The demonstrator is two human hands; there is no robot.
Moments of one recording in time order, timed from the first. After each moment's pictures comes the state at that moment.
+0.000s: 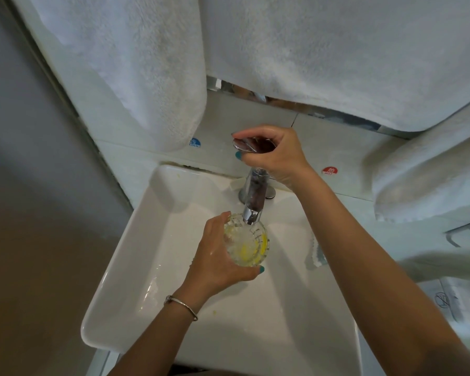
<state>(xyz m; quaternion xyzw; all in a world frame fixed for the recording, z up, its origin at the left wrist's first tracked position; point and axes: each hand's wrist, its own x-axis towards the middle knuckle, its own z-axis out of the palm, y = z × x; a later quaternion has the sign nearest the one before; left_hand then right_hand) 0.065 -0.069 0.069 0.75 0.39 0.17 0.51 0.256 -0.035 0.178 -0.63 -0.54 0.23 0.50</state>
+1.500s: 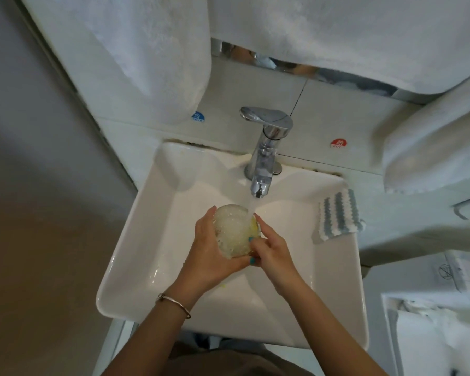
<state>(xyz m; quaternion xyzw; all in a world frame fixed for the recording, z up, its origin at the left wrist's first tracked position) 0.028 -0.084 0.052 0.71 0.43 0.12 0.54 0.150 -0.166 0.055 -0.70 -0.19 0.47 0.50</state>
